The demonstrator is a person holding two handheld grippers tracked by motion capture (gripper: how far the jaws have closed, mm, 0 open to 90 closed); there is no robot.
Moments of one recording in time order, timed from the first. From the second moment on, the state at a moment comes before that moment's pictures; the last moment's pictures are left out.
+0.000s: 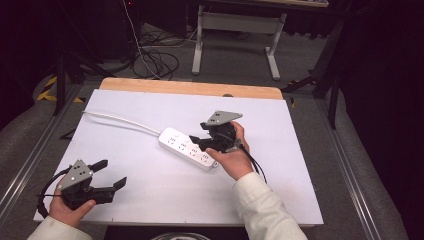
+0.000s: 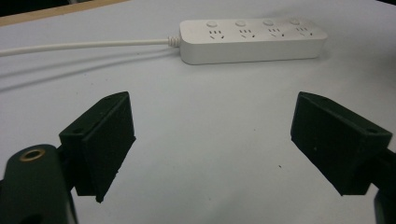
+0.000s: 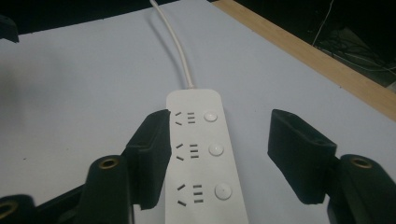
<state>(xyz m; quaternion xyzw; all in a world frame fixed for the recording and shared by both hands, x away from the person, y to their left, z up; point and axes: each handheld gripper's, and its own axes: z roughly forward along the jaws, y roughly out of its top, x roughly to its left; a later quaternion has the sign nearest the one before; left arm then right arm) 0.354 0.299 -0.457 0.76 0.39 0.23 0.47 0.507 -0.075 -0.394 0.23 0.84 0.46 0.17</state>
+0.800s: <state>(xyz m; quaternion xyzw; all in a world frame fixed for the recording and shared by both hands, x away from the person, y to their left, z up) 0.353 0.299 -0.455 0.76 0.39 0.23 0.47 0.472 -0.141 -0.380 0.26 0.81 0.50 0.19</state>
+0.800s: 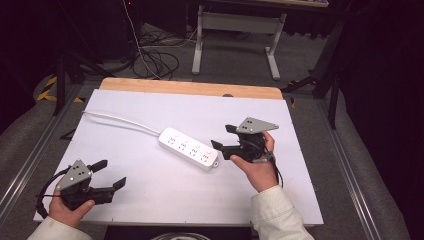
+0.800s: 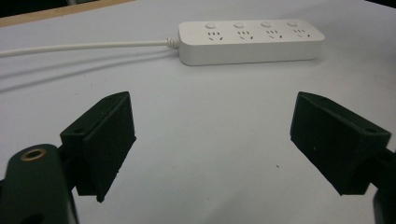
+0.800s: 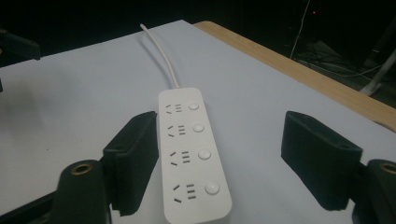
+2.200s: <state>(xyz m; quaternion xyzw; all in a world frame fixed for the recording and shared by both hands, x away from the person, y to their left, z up) 0.343 0.304 -0.451 0.76 0.38 0.22 0.48 0.433 -0.234 -0.473 0.30 0.81 0.47 0.16</state>
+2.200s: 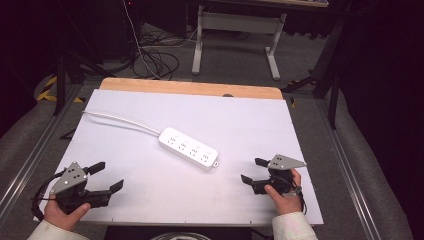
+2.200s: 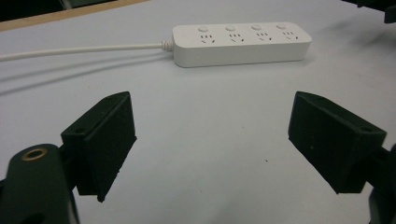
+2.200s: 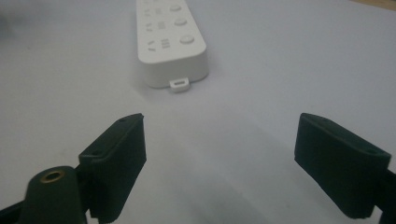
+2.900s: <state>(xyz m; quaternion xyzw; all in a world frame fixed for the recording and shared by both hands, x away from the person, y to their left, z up) 0.341 0.308 -0.457 0.76 0.39 0.23 0.47 0.421 -0.248 -0.493 0.33 0.82 0.45 0.14</state>
